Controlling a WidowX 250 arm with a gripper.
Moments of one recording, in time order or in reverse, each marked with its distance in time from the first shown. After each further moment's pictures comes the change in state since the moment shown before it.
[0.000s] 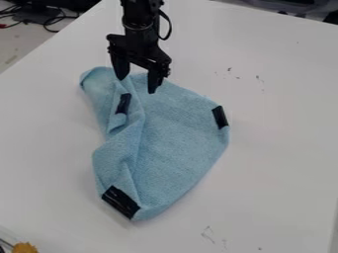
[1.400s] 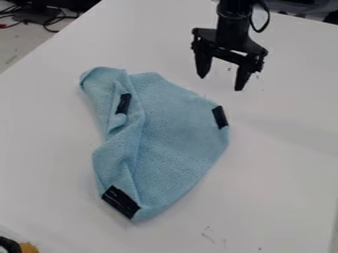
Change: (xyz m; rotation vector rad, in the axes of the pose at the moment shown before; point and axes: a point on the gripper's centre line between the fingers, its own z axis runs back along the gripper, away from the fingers) arm 0.041 -0.123 0.033 -0.095 0.000 -0.007
